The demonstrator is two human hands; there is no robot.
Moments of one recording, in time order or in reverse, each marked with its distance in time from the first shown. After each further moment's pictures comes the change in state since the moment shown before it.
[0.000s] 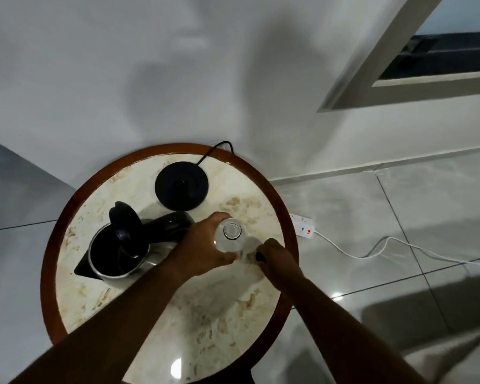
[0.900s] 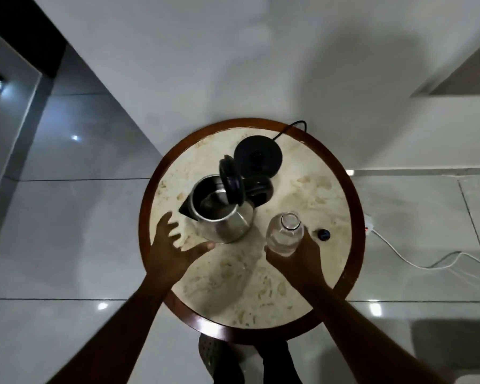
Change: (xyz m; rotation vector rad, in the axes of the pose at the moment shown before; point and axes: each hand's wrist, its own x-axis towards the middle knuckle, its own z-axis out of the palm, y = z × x) left_hand -0.175 -0.083 -0.073 -0.324 0.597 -0.518; right_hand -0.056 -0.111 0.041 0.678 0.304 -0.038
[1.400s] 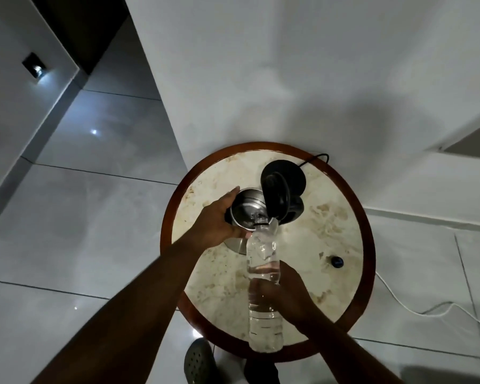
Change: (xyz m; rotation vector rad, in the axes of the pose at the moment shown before) left_hand 0.047 0.055 -0.009 0.151 -0.340 0.273; right_hand -0.044 -0.062 0.037 0.242 -0.473 0.292
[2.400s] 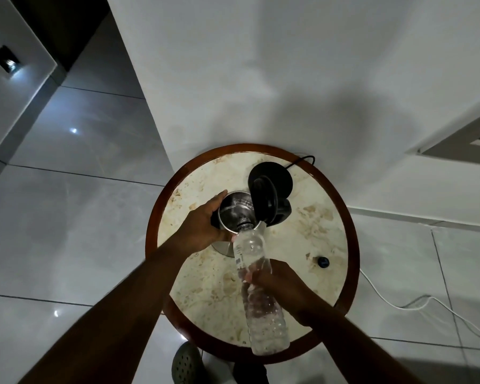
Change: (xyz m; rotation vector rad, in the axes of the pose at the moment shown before) left_hand 0.007 -0.008 -0.003 -0.018 -0.041 -0.023; right_hand -0.002 -0.042 -0.015 -0.083 -0.189 -0.012
